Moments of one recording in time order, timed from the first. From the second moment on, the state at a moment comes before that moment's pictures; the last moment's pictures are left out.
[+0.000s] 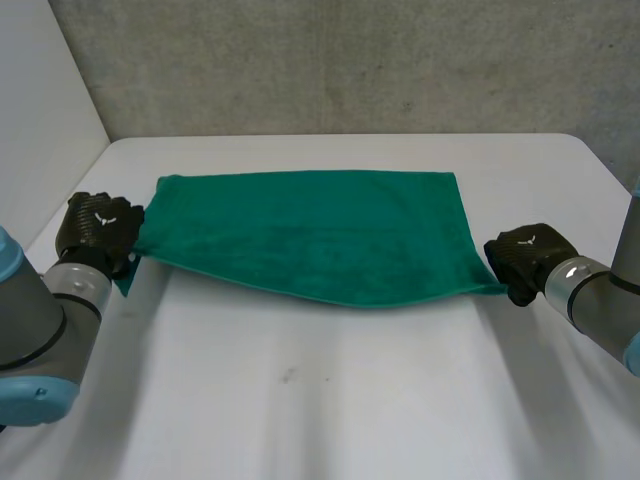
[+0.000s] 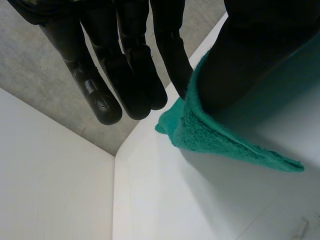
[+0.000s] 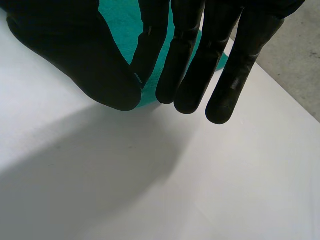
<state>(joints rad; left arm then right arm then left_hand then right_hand) 4.52 -1.88 -1.85 3.65 -1.59 3.78 1.75 -1.11 1.53 0.06 1.40 2.57 1.15 1.20 1.19 1.19 0.96 0.96 1.17 1.18 1.19 0.99</state>
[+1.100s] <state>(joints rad) 4.47 -2.57 -0.93 3.38 -1.41 4.12 1.81 -0.69 0.86 0.02 1.59 2.42 1.15 1.20 1.19 1.20 0.96 0.96 1.17 1.18 1.19 0.99</state>
